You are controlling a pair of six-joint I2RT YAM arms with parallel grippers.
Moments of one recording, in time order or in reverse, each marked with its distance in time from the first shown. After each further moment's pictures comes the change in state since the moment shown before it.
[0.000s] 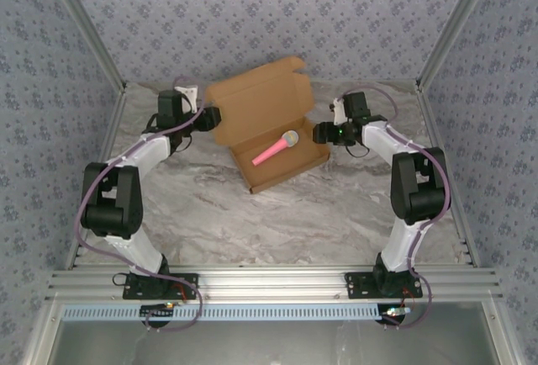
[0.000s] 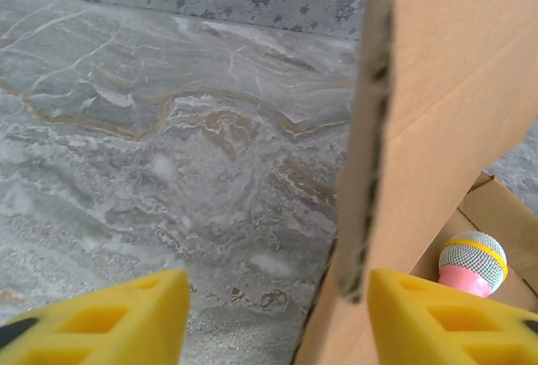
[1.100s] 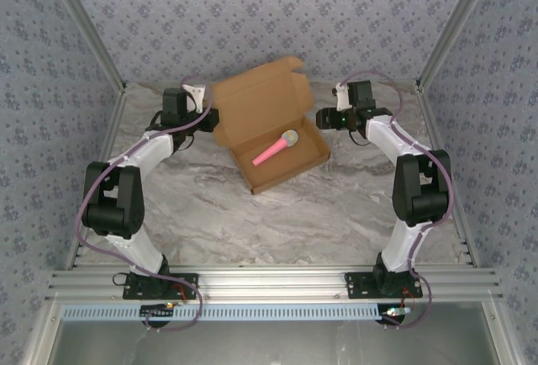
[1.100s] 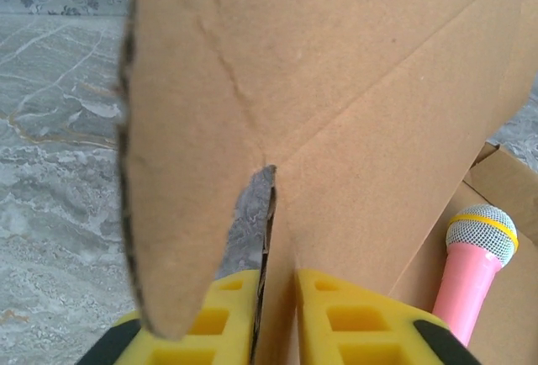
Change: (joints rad) left arm -0.027 0.003 0.034 -0.068 -0.026 0.106; right arm -0.012 -0.024 0.075 0.064 0.051 -0.089
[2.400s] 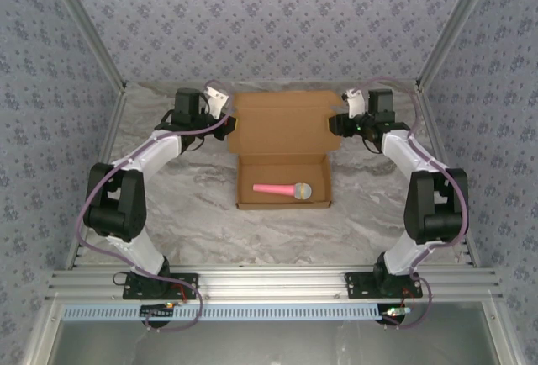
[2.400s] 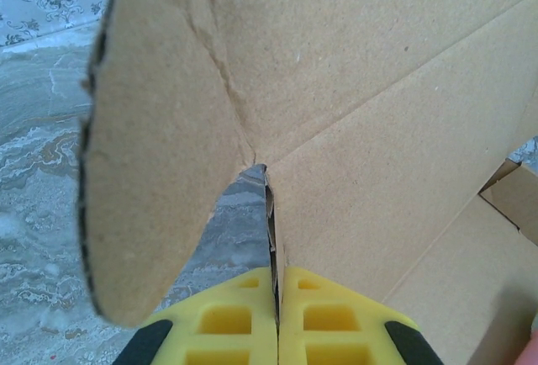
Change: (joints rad) left arm -0.092 -0.014 0.031 -0.082 0.174 0.230; right arm -0.087 -0.155 -0.196 0.142 -0.223 -0.178
